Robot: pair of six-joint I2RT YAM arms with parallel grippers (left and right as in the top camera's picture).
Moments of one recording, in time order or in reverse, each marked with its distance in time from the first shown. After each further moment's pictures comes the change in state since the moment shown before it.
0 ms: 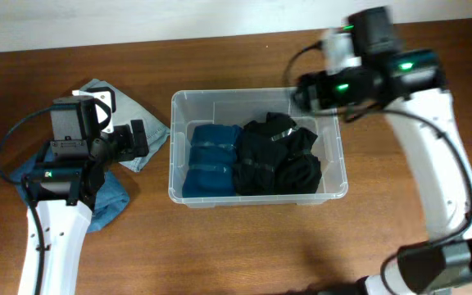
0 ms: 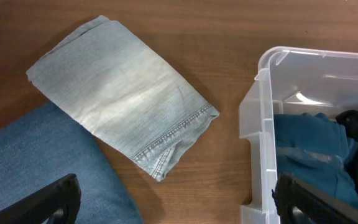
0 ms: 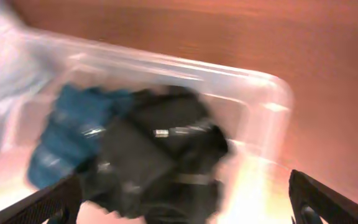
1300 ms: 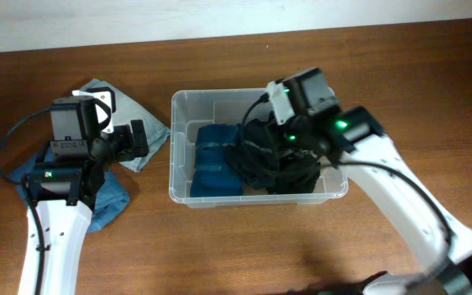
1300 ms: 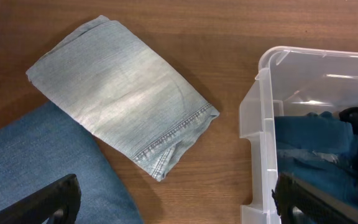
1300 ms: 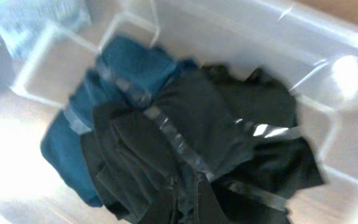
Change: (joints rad) left arm 0.000 0.000 0.000 0.000 0.000 0.000; right arm 0.311 -0.139 -0.452 0.345 0.067 -0.011
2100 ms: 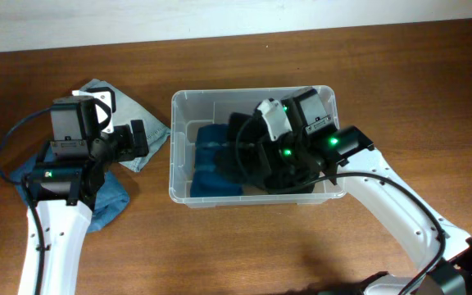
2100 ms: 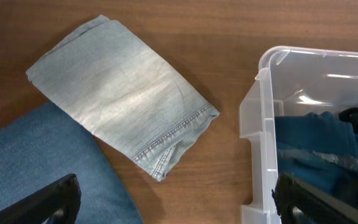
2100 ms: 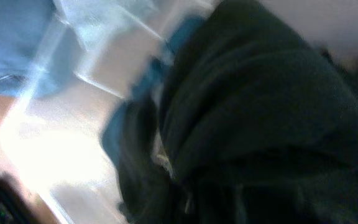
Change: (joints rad) left arm 0.000 0.000 0.000 0.000 0.000 0.000; right arm -0.011 -0.054 -0.224 0.214 -0.251 0.080
